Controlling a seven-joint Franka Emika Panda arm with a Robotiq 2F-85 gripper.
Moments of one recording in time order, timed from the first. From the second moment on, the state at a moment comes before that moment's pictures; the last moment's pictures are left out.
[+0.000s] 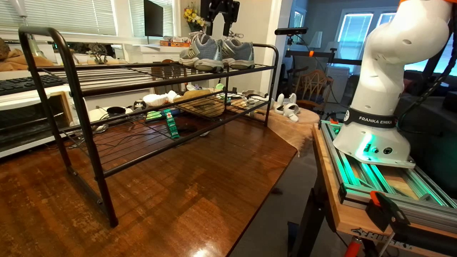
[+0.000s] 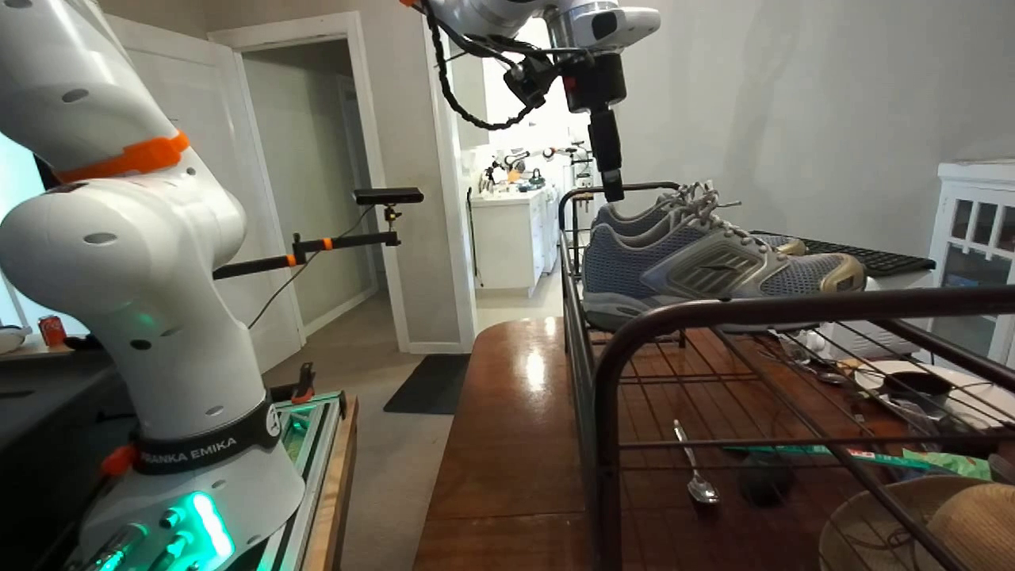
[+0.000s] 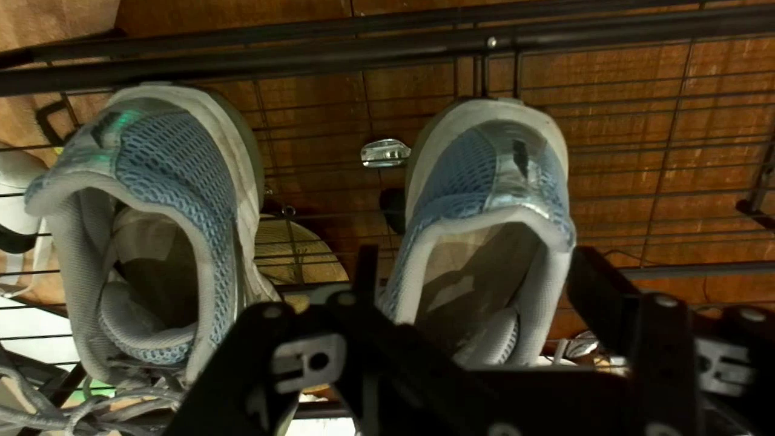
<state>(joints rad) 0.00 -0.27 0.10 -2.24 -0.13 2.12 0.57</state>
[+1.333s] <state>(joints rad) -0.03 -0.27 0.14 -2.42 -0.17 2.55 0.57</state>
